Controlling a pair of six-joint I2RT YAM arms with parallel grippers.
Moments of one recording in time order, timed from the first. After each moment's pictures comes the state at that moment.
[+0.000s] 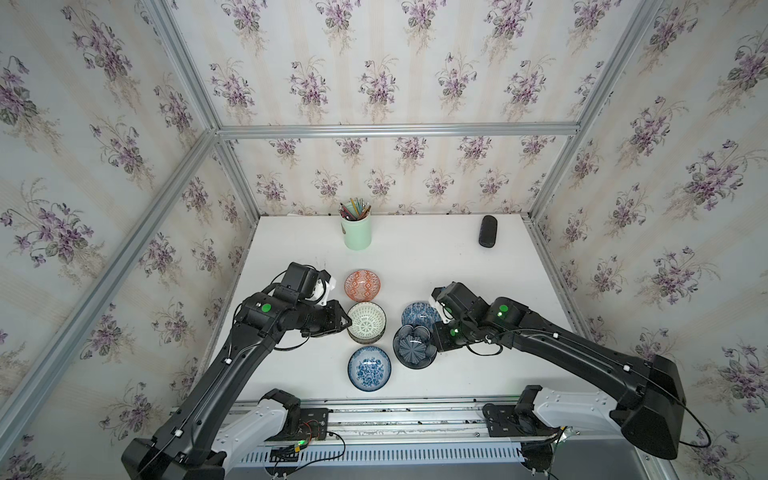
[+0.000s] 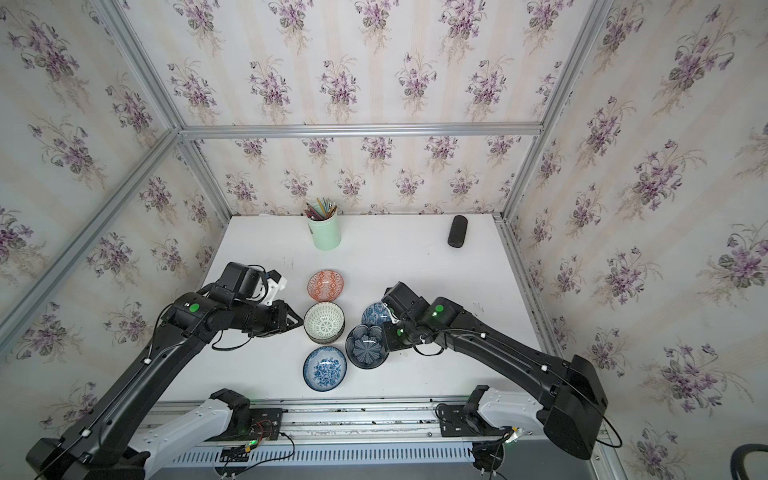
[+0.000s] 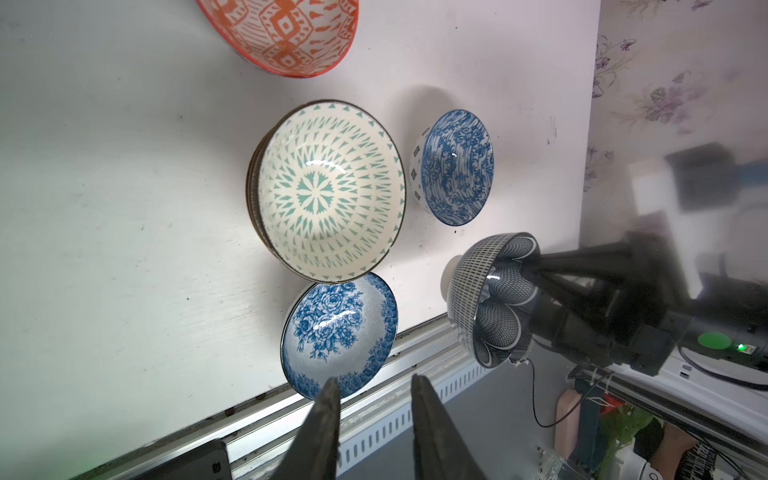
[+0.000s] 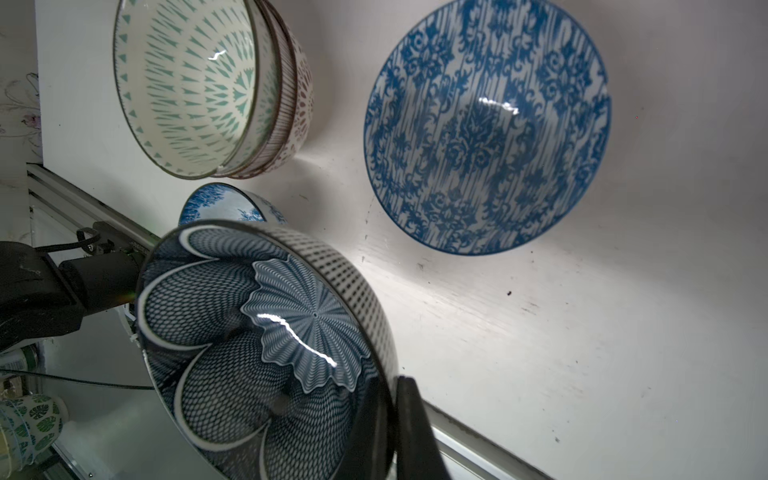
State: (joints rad) left arm -0.41 1.03 1.08 -1.13 0.47 -0.52; right arm 0.89 1.25 1.00 -0.88 -0.17 0.62
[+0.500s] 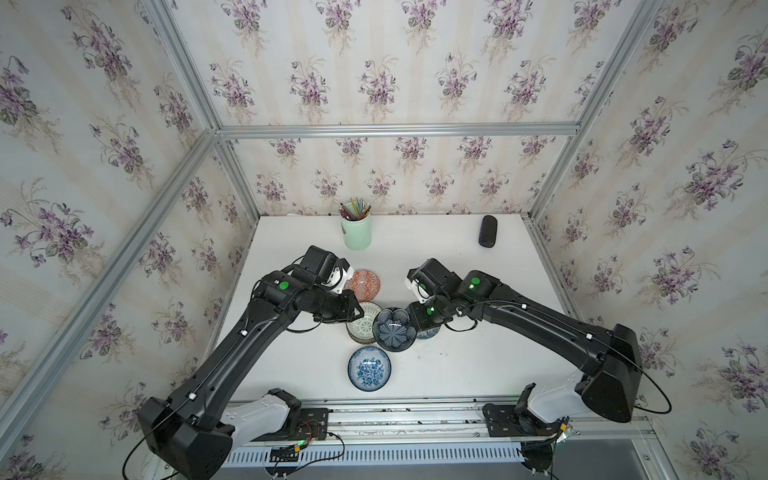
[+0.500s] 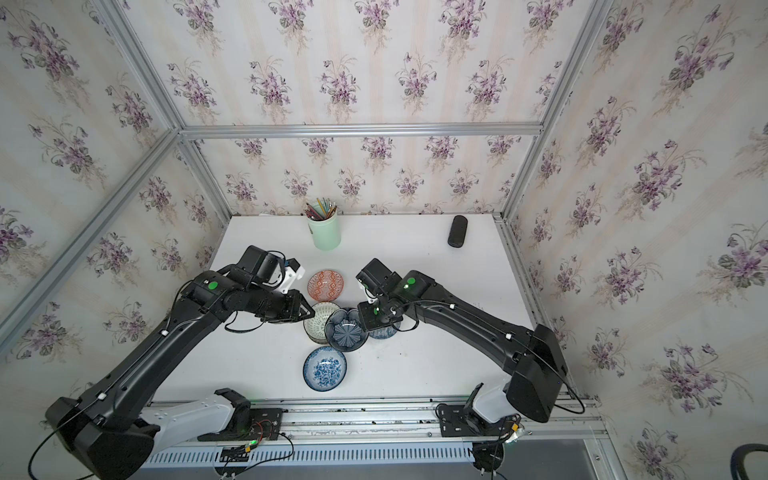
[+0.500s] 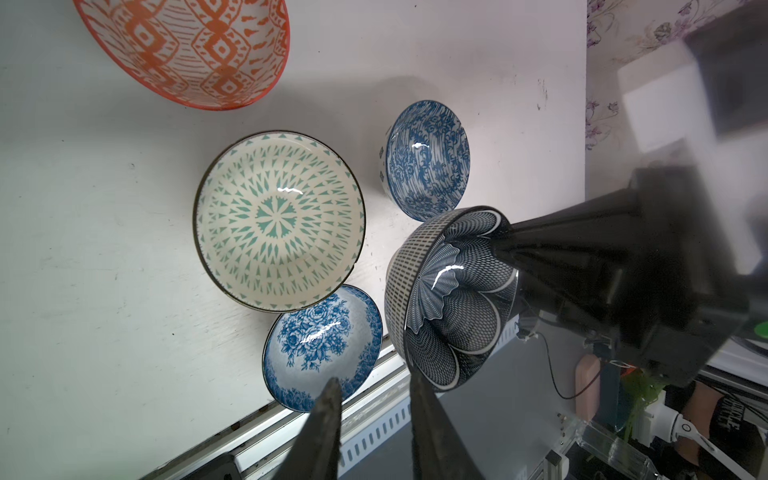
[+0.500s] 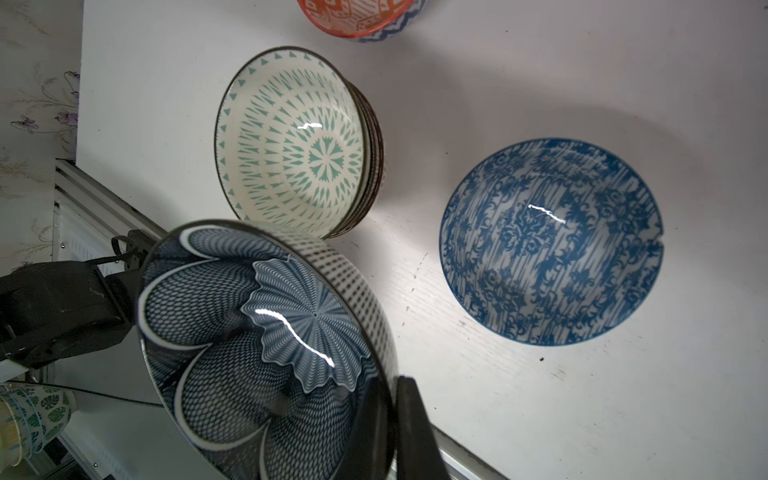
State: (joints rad) left arm -0.50 1.19 1.22 -1.15 0.45 -0.46; right arm 0.91 1.49 1.31 -0.95 -0.18 0.53
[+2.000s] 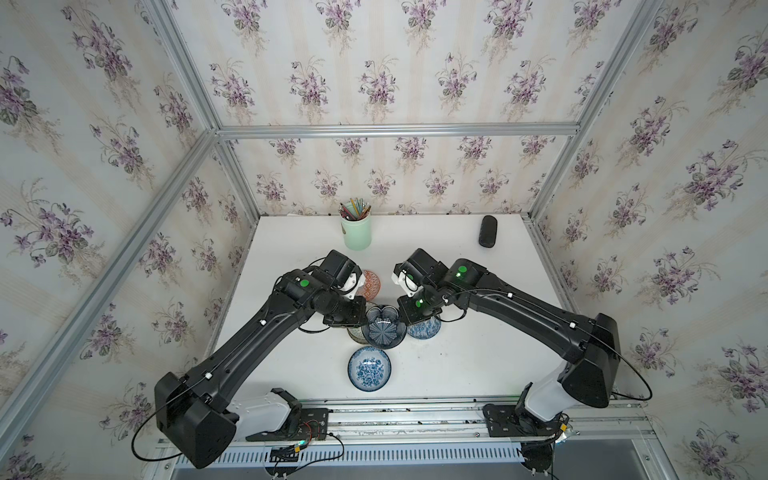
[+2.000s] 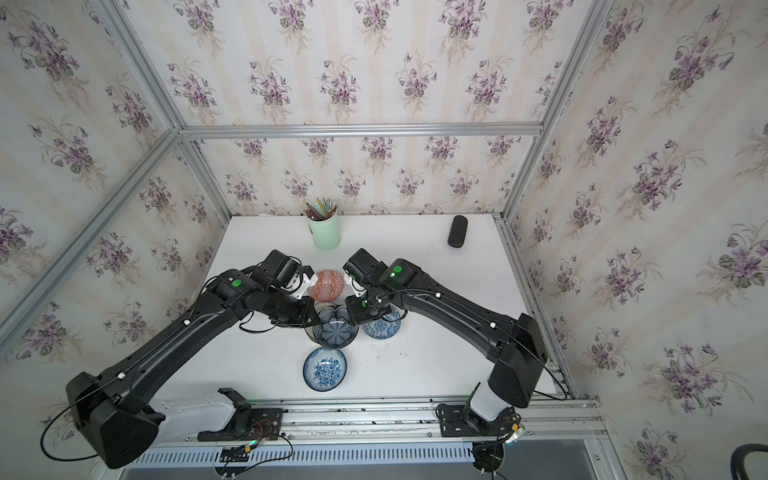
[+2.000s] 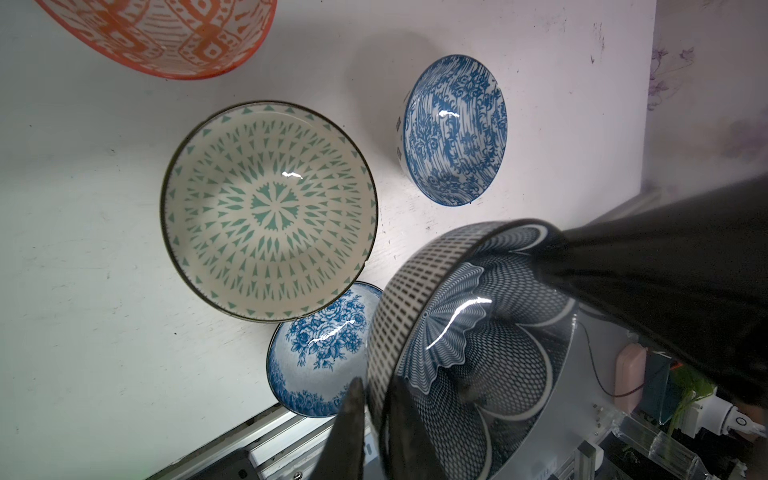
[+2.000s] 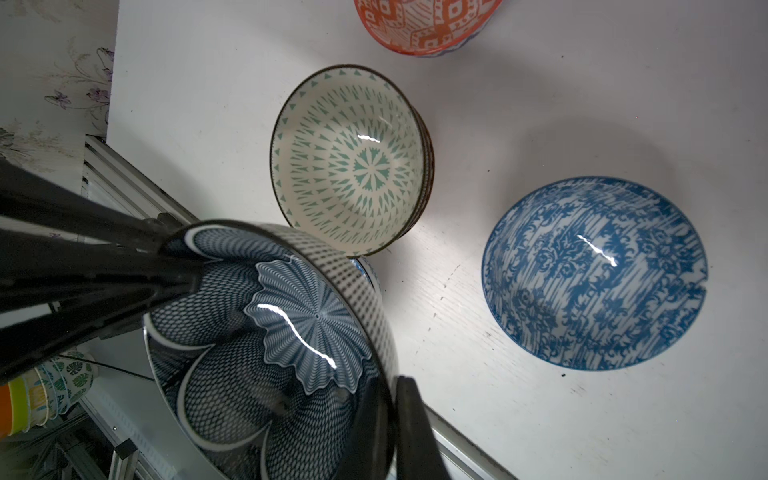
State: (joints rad) left arm -0.59 1.26 1.20 -1.14 0.38 -0.47; right arm 0.93 1.59 1.48 -1.03 -0.22 0.49
